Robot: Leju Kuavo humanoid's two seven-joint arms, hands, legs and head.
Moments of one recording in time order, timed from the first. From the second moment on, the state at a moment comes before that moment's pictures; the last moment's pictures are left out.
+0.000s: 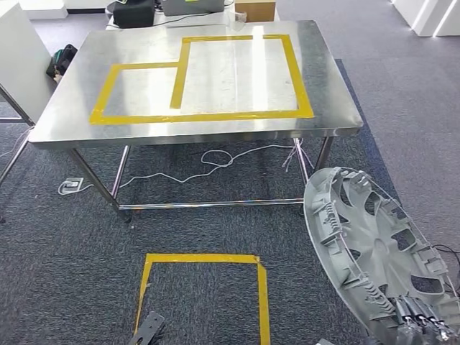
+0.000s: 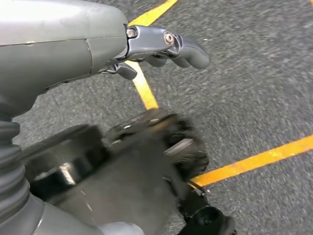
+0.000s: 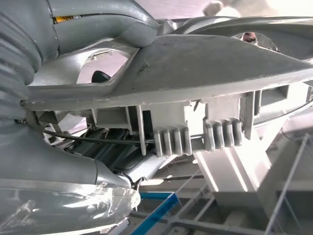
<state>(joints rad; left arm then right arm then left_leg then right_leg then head) -0.09 -0.17 0.34 -0.22 -0.69 0.05 -0.38 0.68 0.27 0.00 -2.10 1.36 -0.67 -0.24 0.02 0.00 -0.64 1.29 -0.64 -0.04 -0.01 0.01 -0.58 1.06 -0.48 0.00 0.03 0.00</state>
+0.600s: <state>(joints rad) -0.07 -0.16 0.39 -0.22 -0.67 0.06 -0.38 0.68 0.10 0.14 -2.10 1.54 -0.67 0.05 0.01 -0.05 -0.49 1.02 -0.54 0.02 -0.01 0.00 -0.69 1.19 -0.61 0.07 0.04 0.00</state>
